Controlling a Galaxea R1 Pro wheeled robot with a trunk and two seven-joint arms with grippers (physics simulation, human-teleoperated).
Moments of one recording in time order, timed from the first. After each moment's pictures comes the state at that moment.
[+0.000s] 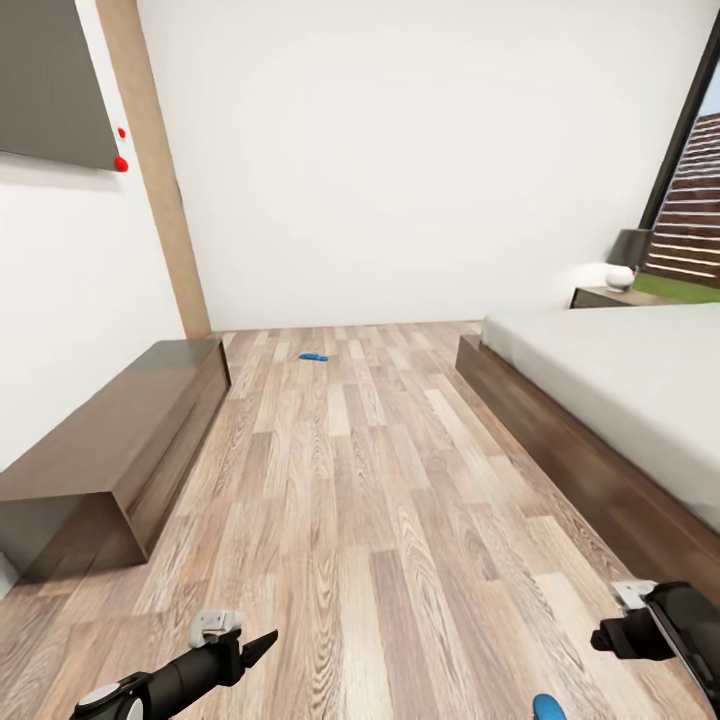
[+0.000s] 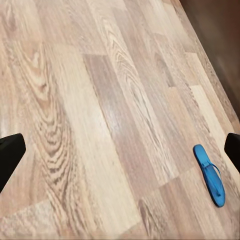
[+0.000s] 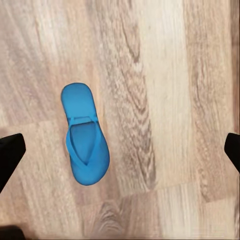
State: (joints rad) left arm -0.08 0.03 0.23 -1.19 0.07 0.46 -0.74; right arm -0.40 -0.42 -0.08 -0.90 0.19 0.92 0.42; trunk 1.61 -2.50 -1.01
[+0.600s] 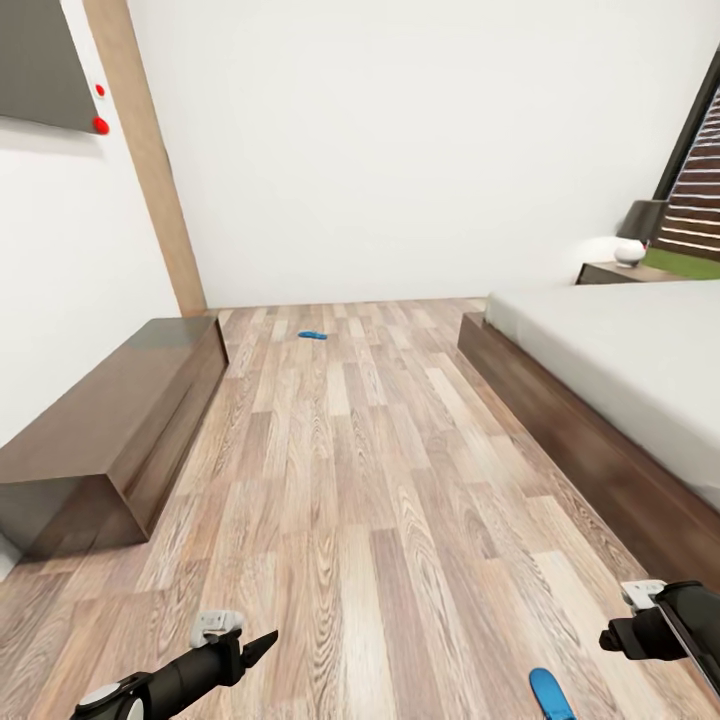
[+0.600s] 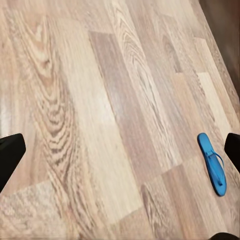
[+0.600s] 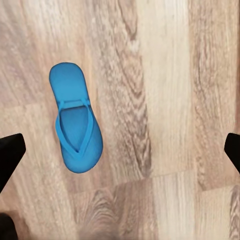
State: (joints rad) left arm -0.08 0.02 0.23 -1.19 0.07 0.46 -0.74; right arm -0.40 -0.45 -0.08 -0.90 0.19 0.92 0.45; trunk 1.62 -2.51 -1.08
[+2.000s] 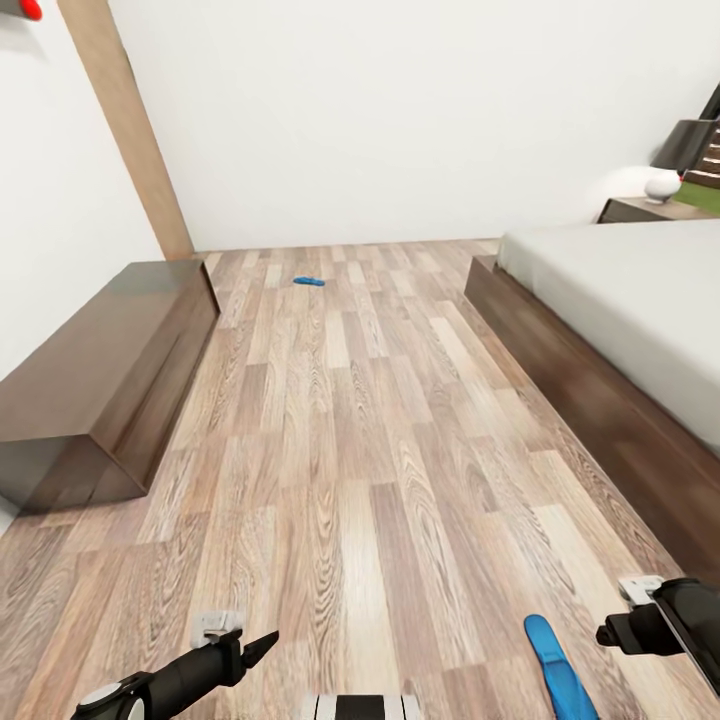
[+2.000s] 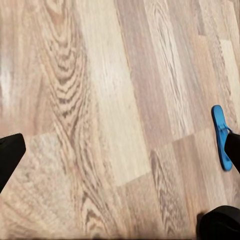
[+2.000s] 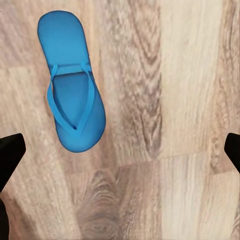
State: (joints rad) left arm -0.08 0.02 0.23 -1.19 0.07 0.46 -0.74; right arm -0.40 -0.45 -0.08 -0.92 0.19 0.91 0.45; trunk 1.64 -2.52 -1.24
